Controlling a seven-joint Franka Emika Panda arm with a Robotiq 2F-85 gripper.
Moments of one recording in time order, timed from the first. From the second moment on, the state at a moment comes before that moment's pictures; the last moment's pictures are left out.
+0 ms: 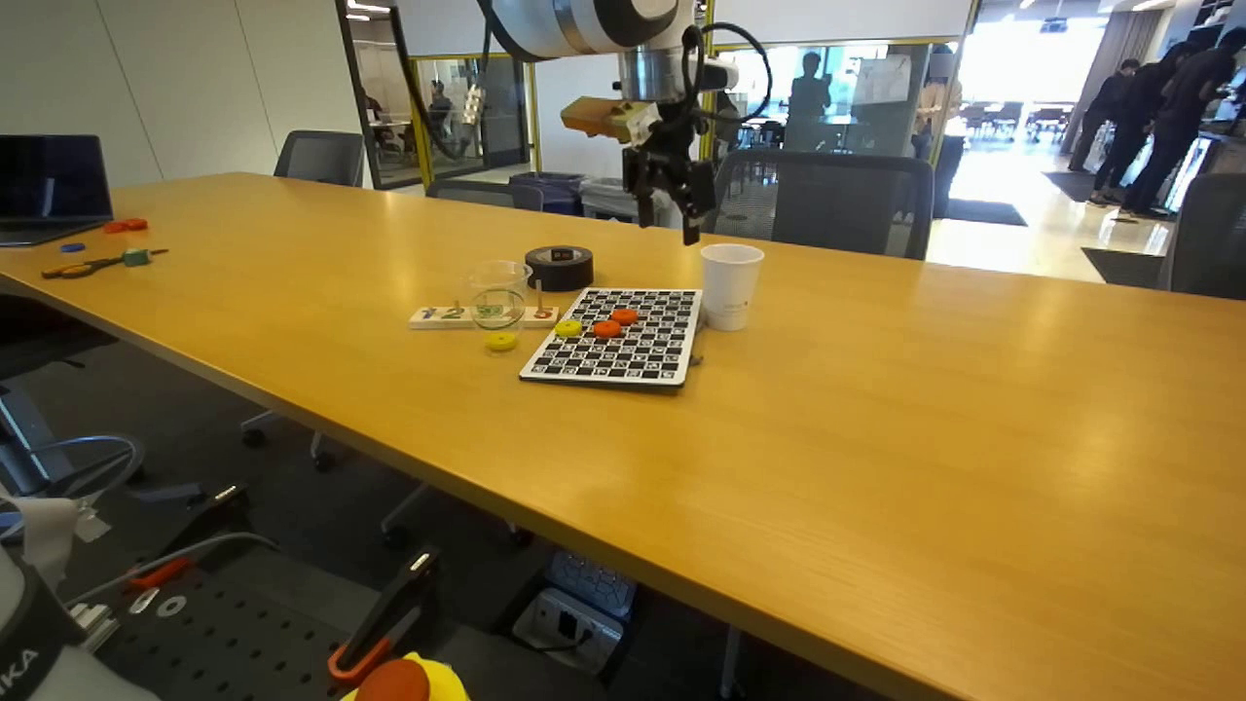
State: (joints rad) arm -0.11 0.32 -0.15 -1.91 0.01 2.38 0.30
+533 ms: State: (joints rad) arm -0.11 0.31 -0.10 -2.06 0.08 2.39 0.27
